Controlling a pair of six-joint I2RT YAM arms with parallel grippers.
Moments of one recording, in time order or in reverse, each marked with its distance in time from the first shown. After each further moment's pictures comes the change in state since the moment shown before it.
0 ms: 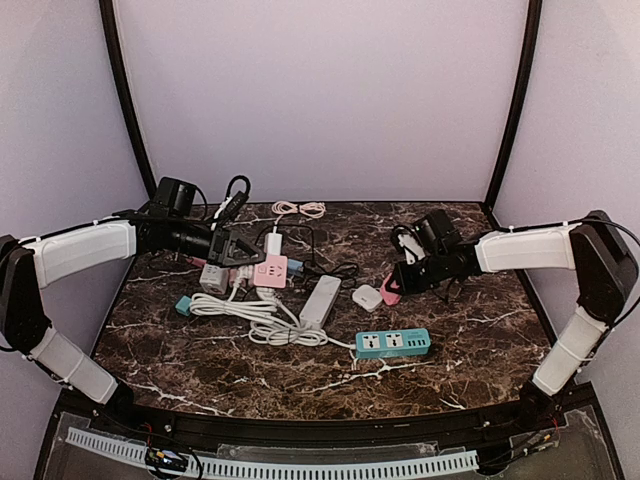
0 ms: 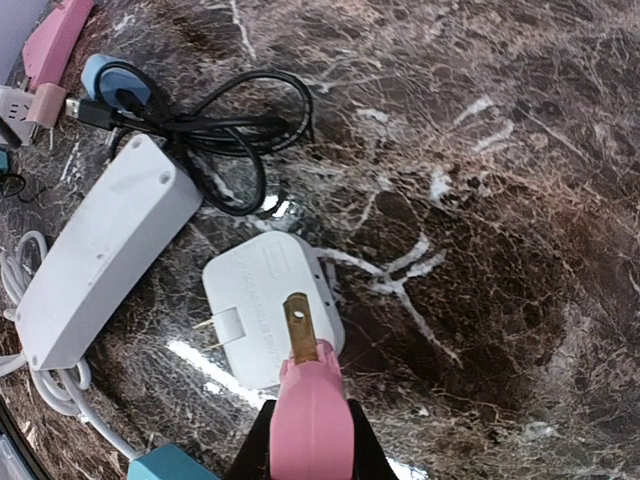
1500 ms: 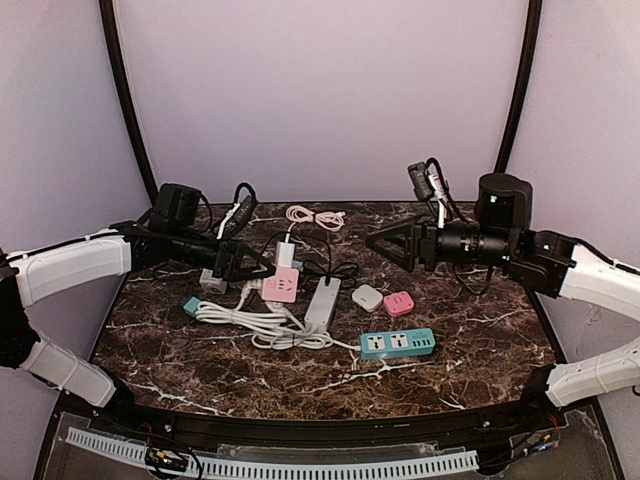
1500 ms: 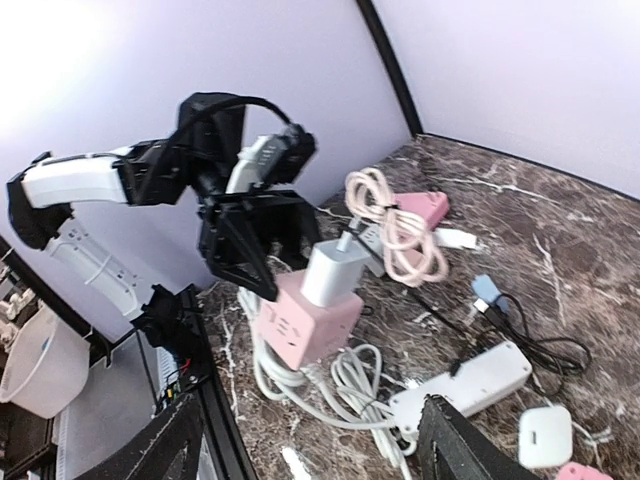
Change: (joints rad) left arm -0.124 -0.101 -0.079 0.096 -0.060 0.048; right arm 0.241 -0.565 -0.037 0.168 -0.160 0.045
